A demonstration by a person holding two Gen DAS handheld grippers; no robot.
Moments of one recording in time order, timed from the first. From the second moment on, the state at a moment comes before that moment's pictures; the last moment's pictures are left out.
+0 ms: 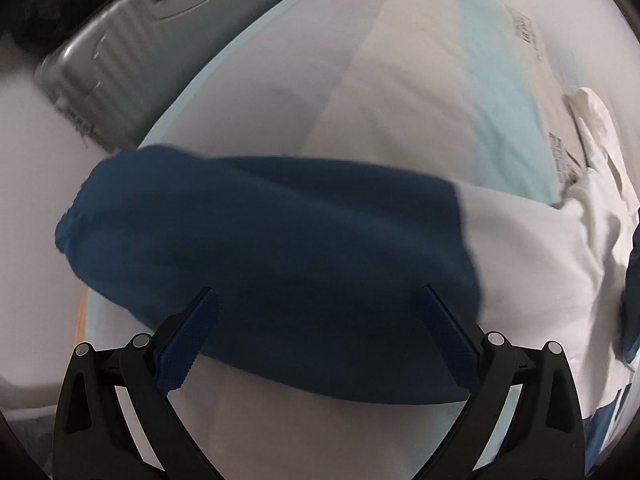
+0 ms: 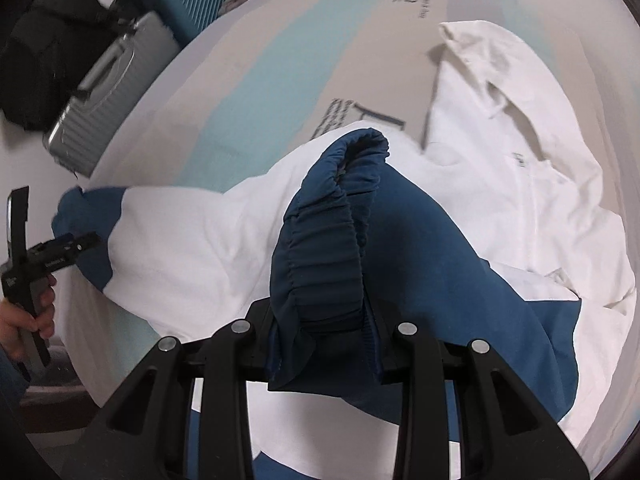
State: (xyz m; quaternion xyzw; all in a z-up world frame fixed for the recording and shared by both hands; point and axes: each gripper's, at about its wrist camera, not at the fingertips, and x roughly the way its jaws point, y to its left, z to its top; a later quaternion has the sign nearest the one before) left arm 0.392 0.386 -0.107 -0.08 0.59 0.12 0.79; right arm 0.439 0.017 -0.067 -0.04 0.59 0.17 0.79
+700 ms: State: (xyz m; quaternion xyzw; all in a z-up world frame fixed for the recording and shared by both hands) left arm 0.342 0.502 -0.113 -0.16 0.57 0.20 0.78; right arm 0.422 0.094 -0.107 -0.14 0.61 0.16 0.76
